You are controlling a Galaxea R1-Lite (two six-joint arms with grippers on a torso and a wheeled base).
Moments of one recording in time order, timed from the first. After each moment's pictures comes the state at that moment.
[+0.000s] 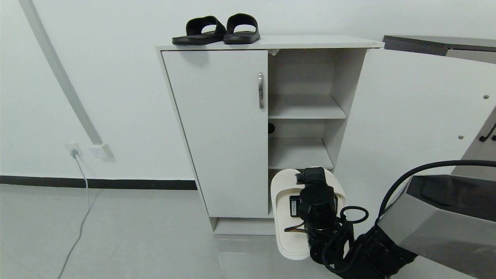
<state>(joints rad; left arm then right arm) 0.00 0.00 0.00 0.00 0.02 0.00 0.82 2.21 -0.87 -1.13 -0.85 0.13</state>
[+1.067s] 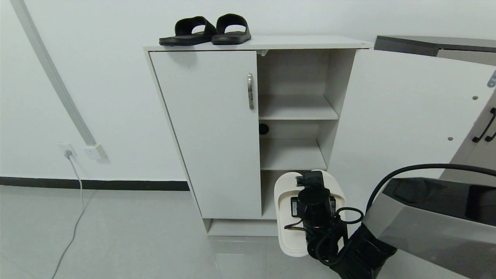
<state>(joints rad) 0.00 0.00 0.00 0.00 0.02 0.00 0.78 2.30 -0.92 -1.15 -0.84 0.13</state>
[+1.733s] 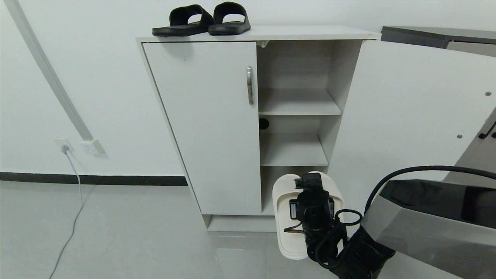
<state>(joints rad) 0.00 0.00 0.00 0.00 0.01 0.00 0.79 2.31 -0.91 -1.16 -0.82 0.13</state>
